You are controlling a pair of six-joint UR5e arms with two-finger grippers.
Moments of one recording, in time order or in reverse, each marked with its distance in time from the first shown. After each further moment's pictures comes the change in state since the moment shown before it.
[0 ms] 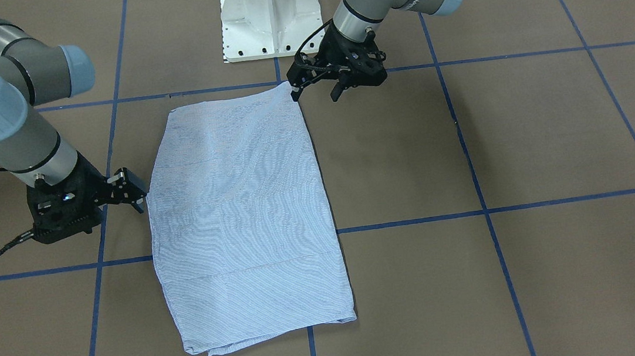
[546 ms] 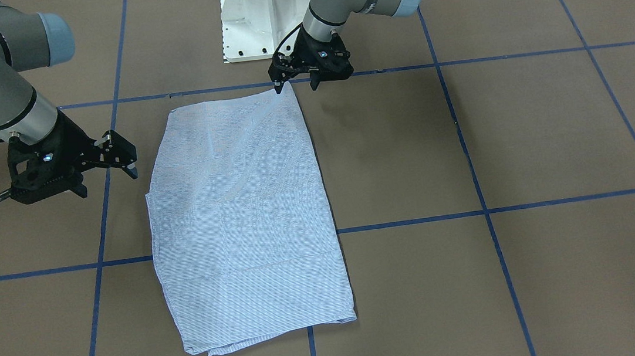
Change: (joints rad) left arm 0.120 -0.049 0.101 0.012 0.064 -0.067; right arm -0.002 -0.079 0.122 0.001 0.047 0.061
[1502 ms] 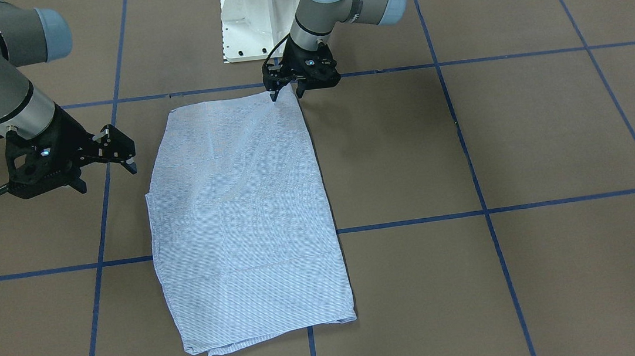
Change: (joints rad) left arm 0.012 -0.043 0.058 0.001 -0.001 -0.006; right arm 0.000 -0.006 0.010 -0.001 0.005 0.001
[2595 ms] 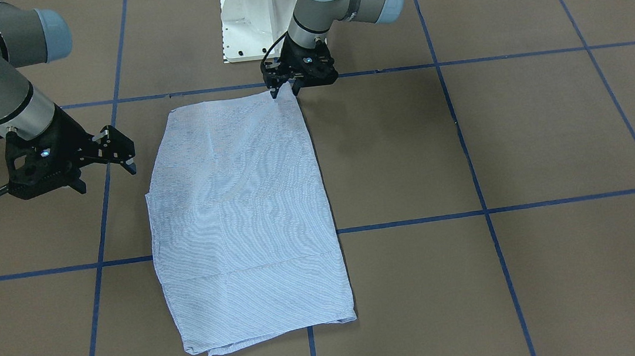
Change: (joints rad) left arm 0.010 0.000 -0.001 -0.001 -0.002 -0.012; right arm 0.000 -0.001 -0.002 0.000 0.000 -0.001
